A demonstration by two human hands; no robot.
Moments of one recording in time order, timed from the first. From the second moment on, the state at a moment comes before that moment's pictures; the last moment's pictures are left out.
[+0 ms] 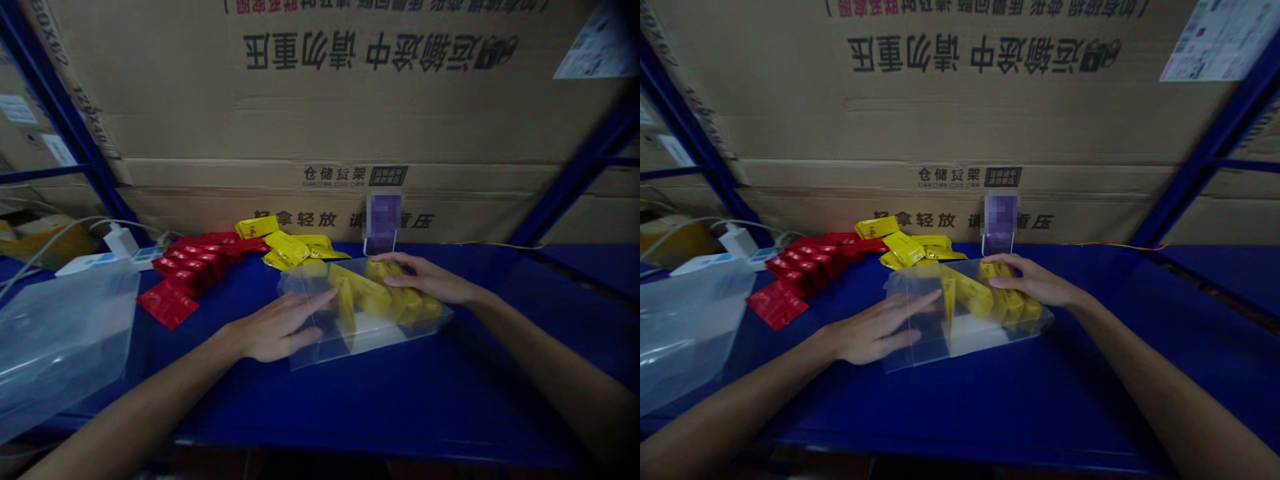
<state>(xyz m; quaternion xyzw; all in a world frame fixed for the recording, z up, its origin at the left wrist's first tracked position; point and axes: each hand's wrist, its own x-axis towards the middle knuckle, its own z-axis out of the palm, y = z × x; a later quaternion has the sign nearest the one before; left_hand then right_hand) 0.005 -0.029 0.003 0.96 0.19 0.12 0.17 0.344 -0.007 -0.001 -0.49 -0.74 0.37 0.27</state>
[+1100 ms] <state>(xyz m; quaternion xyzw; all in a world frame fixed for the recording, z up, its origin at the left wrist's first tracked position) -0.047 0.027 0.006 0.63 0.39 0.47 0.48 0.357 -0.001 -0.002 -0.48 -0.76 0.35 0.27</state>
